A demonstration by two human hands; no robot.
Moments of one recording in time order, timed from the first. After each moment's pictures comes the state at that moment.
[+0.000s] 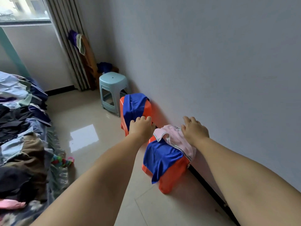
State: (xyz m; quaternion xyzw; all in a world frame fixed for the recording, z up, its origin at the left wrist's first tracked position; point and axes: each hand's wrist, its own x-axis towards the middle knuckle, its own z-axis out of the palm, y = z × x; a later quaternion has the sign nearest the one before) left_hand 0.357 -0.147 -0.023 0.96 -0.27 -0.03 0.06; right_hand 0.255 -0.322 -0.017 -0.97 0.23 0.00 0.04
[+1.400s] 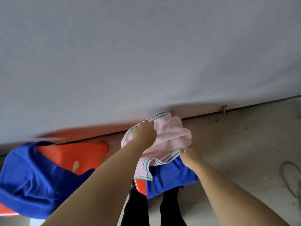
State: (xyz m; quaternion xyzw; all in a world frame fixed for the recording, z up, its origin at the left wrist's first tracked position) left_hand 0.614 -0.538 -0.336 0.64 -0.71 -0.27 -0.15; right_hand 0.443 -0.465 -0.360 -0.40 0.76 0.09 0.50
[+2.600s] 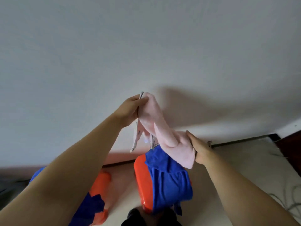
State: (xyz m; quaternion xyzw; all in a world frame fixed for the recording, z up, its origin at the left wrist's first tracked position) left_hand 0.700 -0.570 -0.045 0.47 -0.45 -0.67 0.36; right_hand 0.456 -0.476 -0.124 -0.17 0.64 -0.35 0.66
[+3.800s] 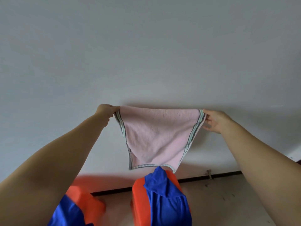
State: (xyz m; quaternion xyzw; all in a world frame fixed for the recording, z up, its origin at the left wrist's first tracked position) left_hand 0.784 -0.570 0.017 0.70 -0.39 -0.44 0.41; right_hand 0.405 -0.540 0.024 -0.27 0.65 -0.45 0.56
